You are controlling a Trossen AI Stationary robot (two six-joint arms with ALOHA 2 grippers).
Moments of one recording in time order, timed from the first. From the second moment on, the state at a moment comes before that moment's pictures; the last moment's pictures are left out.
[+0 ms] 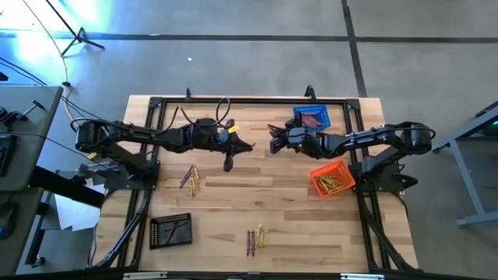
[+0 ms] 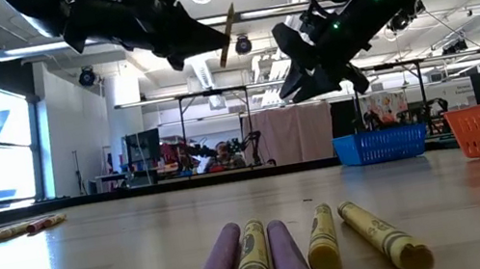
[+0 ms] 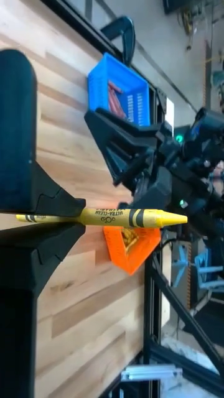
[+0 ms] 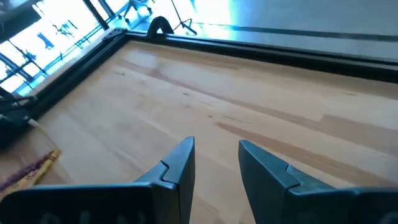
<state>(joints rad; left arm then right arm) 0.17 1.42 0.77 0.36 0.15 0.05 -0.15 1.47 0.69 0.26 0.49 0.66</state>
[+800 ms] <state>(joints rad) 0.17 1.42 0.77 0.24 0.14 0.04 -0.18 1.44 0.69 0.60 0.07 0.49</state>
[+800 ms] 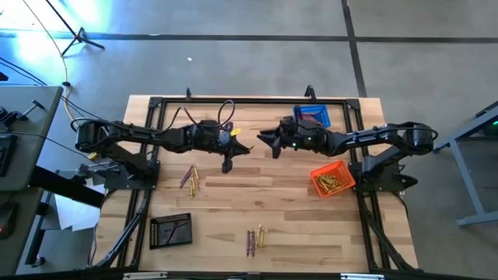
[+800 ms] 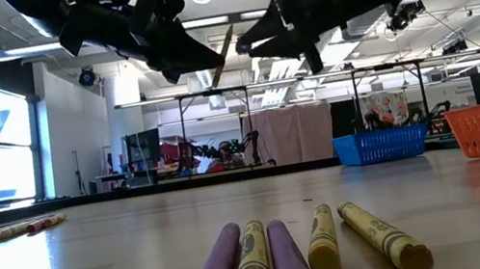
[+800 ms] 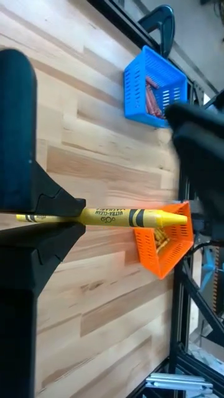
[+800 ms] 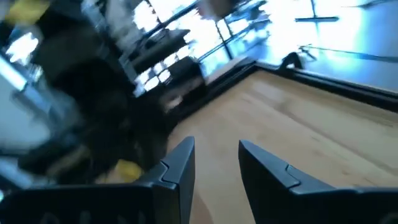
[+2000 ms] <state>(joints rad) 0.15 1.42 0.77 0.36 0.03 -0.04 -0.10 1.44 0.69 0.67 -0.06 0.23</state>
